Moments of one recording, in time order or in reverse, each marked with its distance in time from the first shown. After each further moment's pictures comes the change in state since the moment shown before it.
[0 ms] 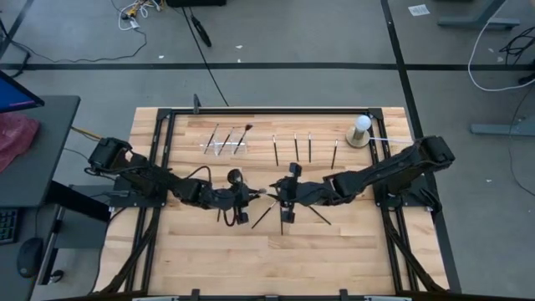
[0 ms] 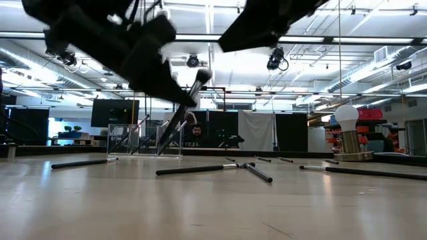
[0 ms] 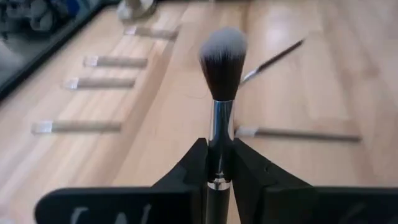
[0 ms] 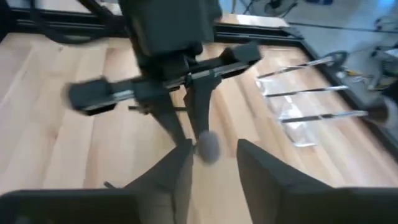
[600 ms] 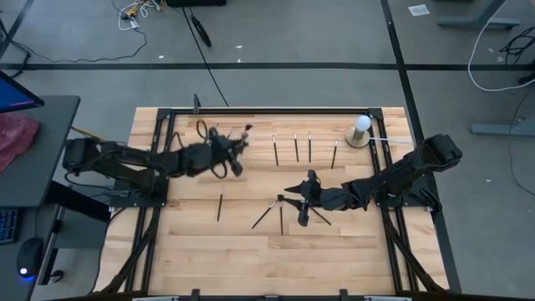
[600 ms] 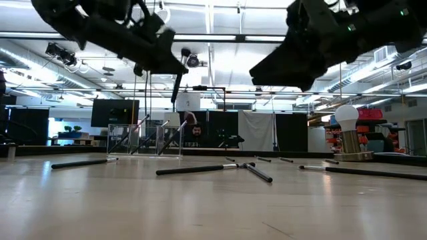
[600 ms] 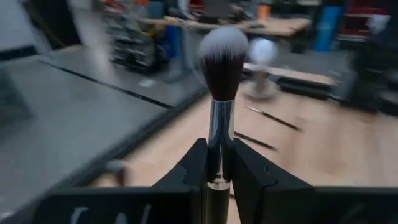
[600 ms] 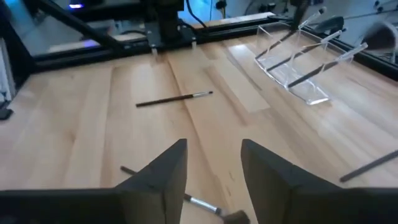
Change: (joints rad) left arm 0.379 -0.316 -0.114 0.152 -0.011 0.094; right arm 0.049 -0.067 -0.448 0.546 0.046 0.190
